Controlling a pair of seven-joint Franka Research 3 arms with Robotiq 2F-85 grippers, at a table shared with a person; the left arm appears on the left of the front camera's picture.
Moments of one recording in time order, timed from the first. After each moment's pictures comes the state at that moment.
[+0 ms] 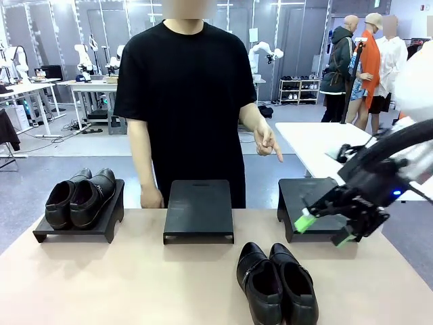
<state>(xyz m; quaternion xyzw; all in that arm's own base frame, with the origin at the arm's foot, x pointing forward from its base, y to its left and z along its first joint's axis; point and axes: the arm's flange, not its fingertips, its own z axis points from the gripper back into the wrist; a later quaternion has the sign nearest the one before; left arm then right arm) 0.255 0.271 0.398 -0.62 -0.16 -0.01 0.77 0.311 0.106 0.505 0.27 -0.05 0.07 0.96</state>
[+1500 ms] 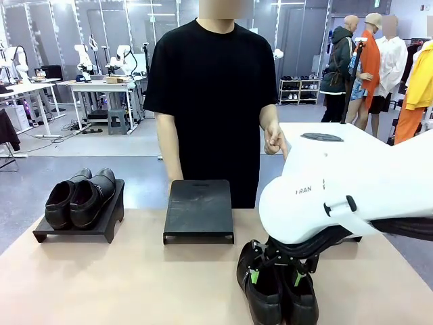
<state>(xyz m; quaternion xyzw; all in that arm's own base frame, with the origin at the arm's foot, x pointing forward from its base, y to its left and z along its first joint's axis) 0.255 0.271 0.398 -0.62 -0.16 -0.01 0.77 0.356 0.216 0.370 0.07 -0.02 0.01 1.00</state>
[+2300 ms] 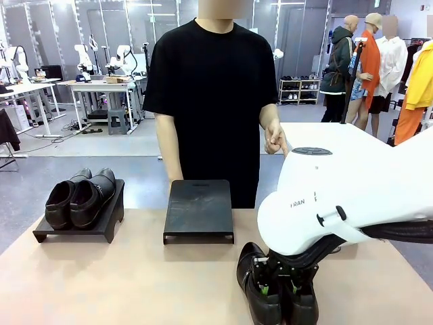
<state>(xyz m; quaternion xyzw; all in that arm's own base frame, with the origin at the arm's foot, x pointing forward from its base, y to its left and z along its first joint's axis) 0.255 0.271 0.398 -0.62 -0.16 -0.01 0.77 0.361 0.213 0.340 0.04 0.00 0.01 1.00</state>
